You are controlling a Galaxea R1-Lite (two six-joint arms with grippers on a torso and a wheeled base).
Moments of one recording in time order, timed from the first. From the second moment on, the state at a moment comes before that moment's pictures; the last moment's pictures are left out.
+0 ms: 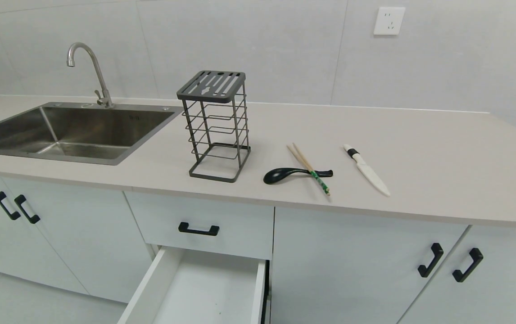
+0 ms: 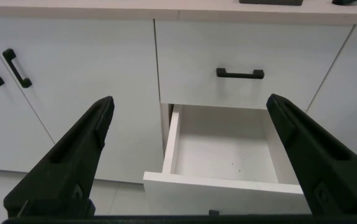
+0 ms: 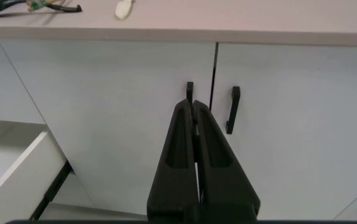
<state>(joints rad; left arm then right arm) 0.00 0.00 0.00 0.00 -0.06 0.01 0.00 0.00 0.00 0.01 0.00 0.01</state>
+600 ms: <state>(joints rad) 0.00 0.00 0.00 0.00 -0.06 0.01 0.00 0.00 0.00 0.01 0.01 0.00</state>
